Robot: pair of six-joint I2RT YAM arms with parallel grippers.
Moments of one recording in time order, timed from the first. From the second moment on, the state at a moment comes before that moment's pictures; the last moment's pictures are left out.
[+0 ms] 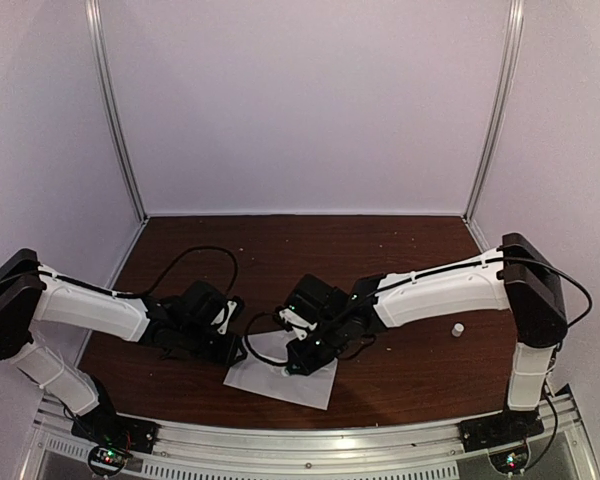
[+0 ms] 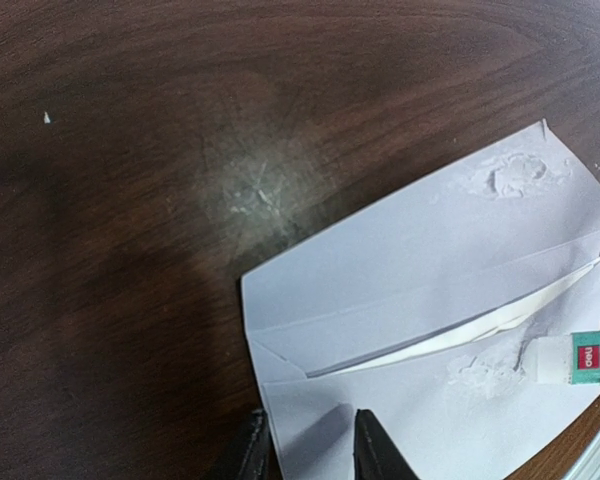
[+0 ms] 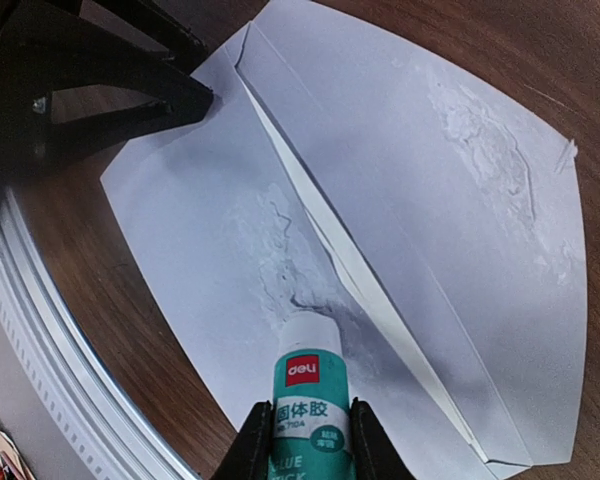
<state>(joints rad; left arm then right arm) -0.86 1.49 0.60 -0.11 0.06 -0.52 1.13 1.92 1.30 -0.47 -0.18 0.50</state>
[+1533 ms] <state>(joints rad) -0.80 1.12 0.76 -0.27 -0.03 -0.47 1.12 1.49 1.04 -0.18 0.14 0.57</state>
